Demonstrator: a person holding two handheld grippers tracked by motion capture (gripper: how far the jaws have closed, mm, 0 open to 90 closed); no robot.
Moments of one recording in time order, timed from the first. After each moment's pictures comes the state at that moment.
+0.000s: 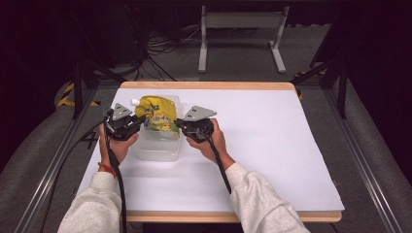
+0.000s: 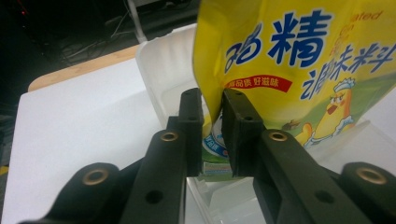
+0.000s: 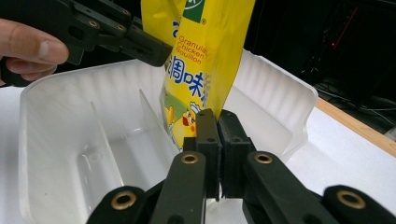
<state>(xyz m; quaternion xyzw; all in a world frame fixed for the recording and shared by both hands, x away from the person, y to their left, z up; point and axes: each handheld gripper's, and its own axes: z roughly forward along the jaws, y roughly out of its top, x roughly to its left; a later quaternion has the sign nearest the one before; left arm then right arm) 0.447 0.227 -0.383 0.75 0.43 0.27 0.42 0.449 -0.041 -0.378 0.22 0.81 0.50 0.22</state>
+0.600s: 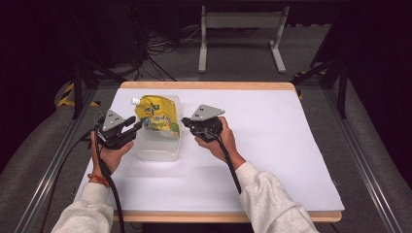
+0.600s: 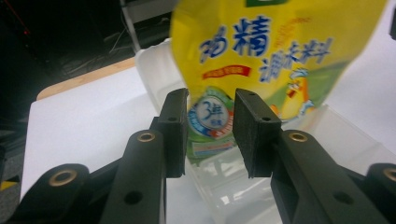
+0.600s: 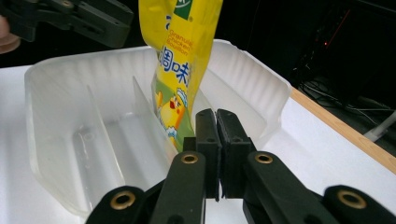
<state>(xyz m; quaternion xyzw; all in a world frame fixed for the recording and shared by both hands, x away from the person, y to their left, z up) 0.412 0.233 -0.378 0.75 0.39 0.29 0.44 0.442 -0.064 -0.364 0.21 0.82 0.48 0.24</state>
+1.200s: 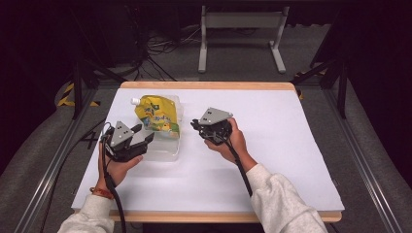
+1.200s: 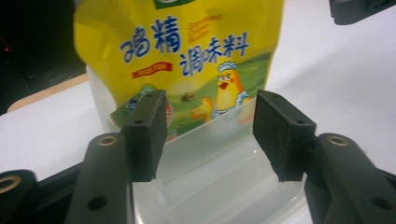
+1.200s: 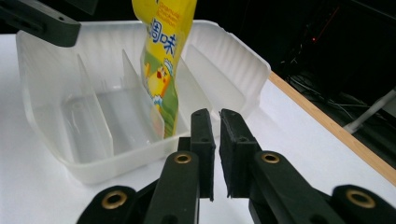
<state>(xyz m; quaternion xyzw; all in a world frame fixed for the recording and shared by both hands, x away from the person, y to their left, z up) 0.379 0.206 -0.381 0.77 0.35 0.29 0.45 0.431 -0.088 -0.361 0.20 0.83 0.45 0.26</state>
